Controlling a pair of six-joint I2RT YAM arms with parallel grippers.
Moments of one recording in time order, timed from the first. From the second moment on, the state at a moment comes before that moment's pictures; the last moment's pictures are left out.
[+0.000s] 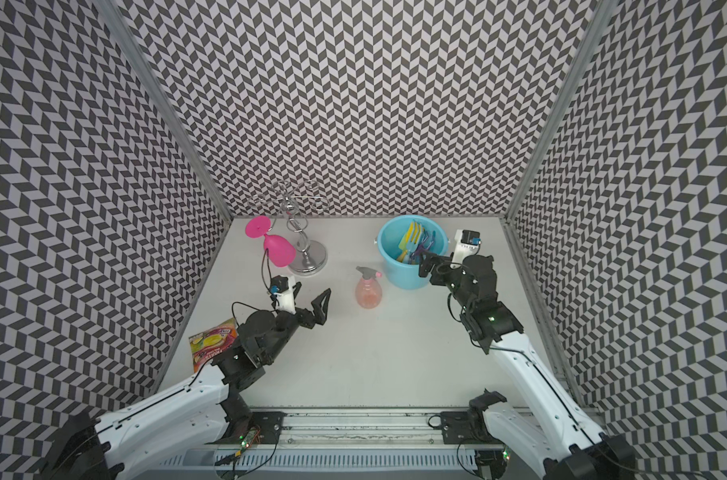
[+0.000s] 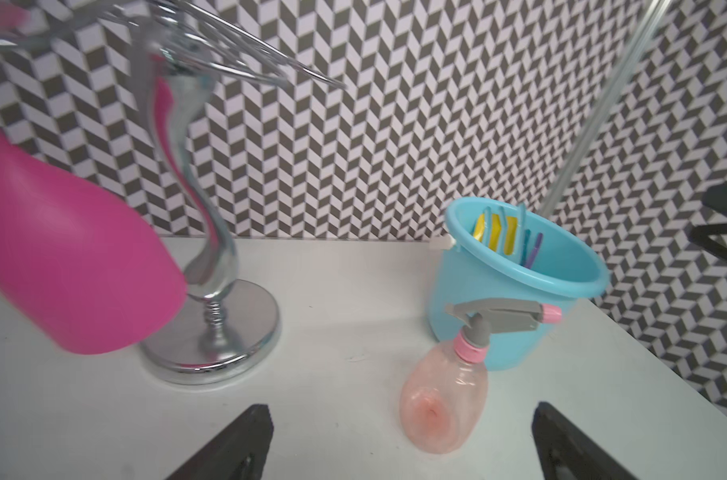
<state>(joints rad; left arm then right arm) -0.72 0.82 0.39 0.32 -0.35 -0.28 0.29 0.98 0.79 -0.05 0.06 0.43</state>
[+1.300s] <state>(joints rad) -0.03 1.54 0.27 1.09 -0.18 -0.06 0.14 1.45 0.16 1.20 0.43 0.06</state>
